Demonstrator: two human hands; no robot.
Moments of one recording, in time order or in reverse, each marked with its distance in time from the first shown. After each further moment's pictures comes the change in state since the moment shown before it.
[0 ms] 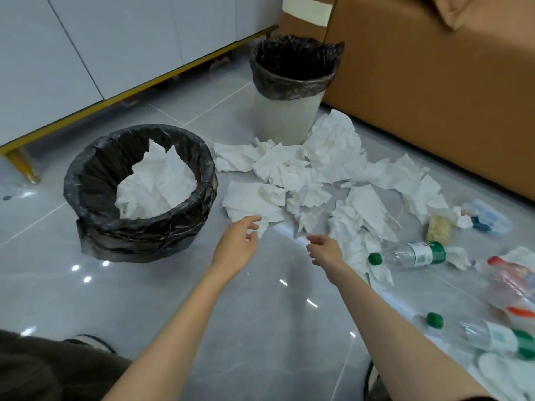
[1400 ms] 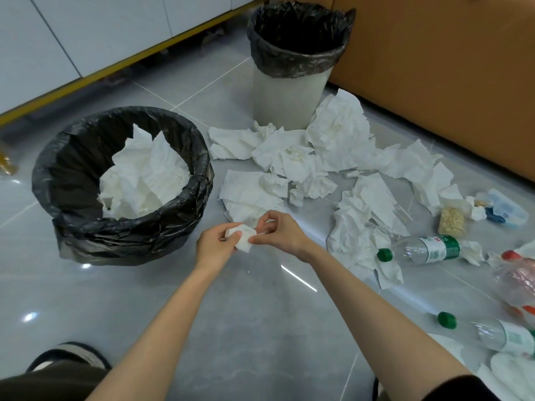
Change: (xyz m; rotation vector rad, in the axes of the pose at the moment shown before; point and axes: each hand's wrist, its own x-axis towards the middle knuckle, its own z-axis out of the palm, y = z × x) left_hand 0.018 -0.050 0.002 -0.432 0.127 -0.319; right_hand 0.007 -0.050 0.062 -0.096 -0.440 -0.381
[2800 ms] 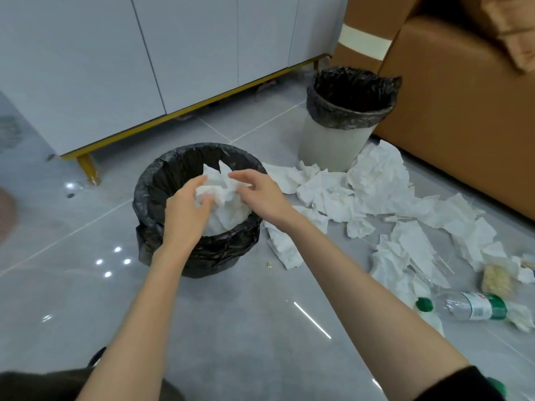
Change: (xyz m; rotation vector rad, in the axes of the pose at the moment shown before) left_hand -0.012 0.102 -0.149 0.322 0.435 0.385; right_hand 0.030 -0.182 0.077 -0.184 0.049 -0.384
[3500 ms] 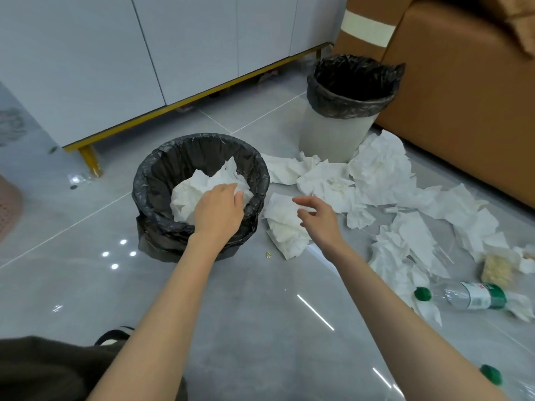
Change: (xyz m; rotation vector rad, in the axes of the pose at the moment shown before) left_hand -0.013 0.014 0.042 0.480 -0.262 0.092; right_hand -0.060 0.093 -0.043 0.129 0.315 0.261
